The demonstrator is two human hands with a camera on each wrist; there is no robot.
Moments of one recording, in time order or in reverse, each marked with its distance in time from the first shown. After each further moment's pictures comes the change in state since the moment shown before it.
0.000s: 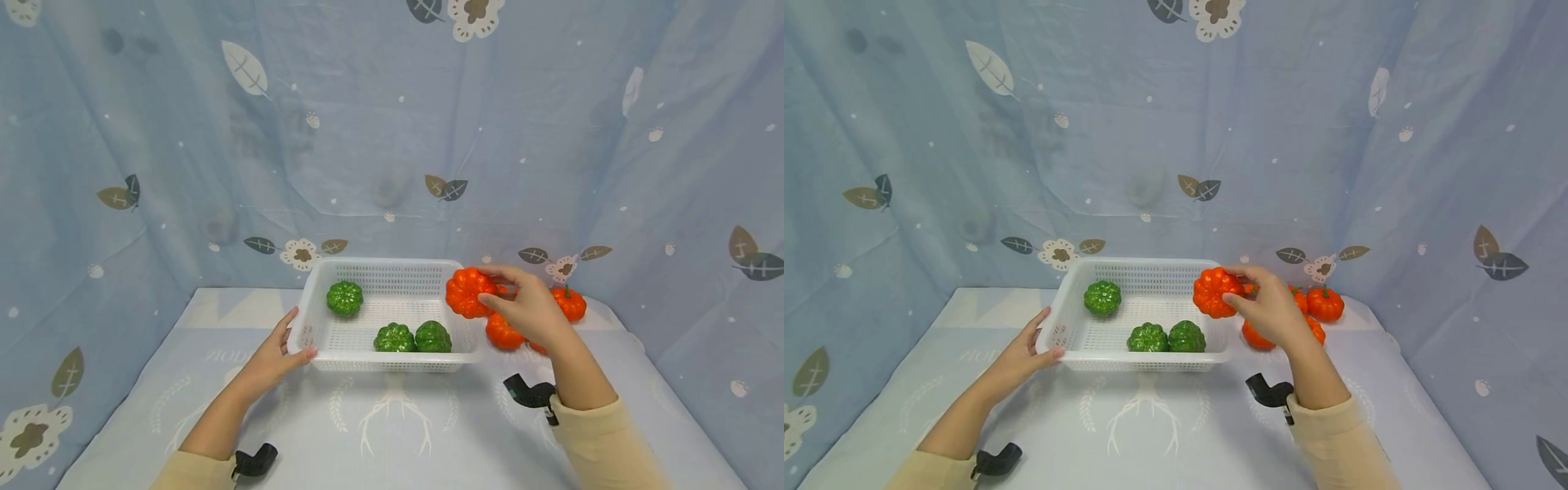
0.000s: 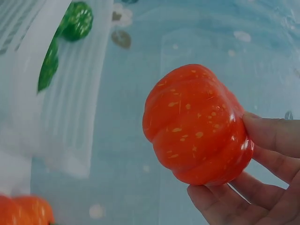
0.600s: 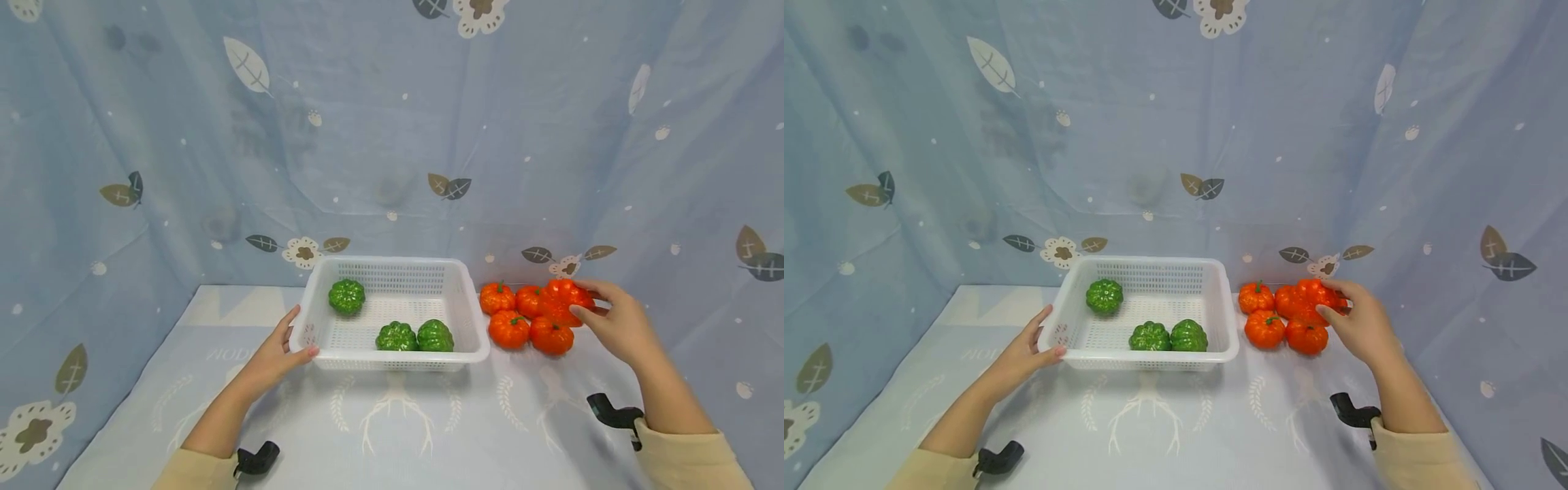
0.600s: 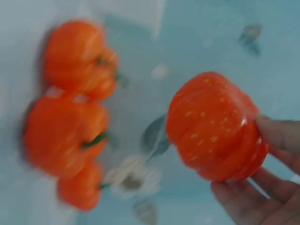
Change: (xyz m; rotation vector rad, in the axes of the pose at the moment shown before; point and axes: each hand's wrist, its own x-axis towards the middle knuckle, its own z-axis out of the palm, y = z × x) left_hand -0.001 0.001 0.000 -0.011 0.000 0.002; right_hand -0.038 0.093 -0.069 -0.228 0.147 0.056
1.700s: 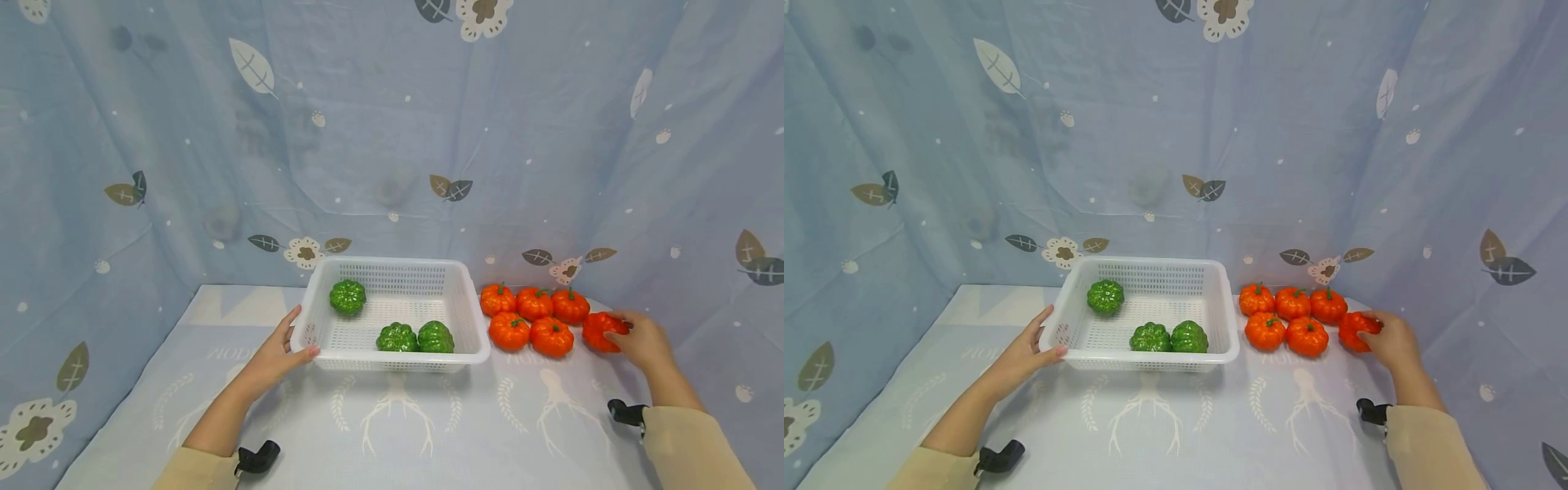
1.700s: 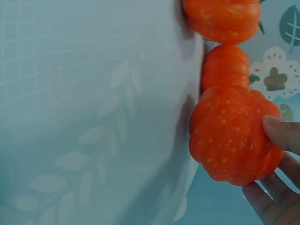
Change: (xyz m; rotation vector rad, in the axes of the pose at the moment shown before) left_hand 0.001 -0.004 -0.001 -0.054 -0.002 0.027; right_hand 0.011 0.141 0.012 -0.130 -0.059 0.264
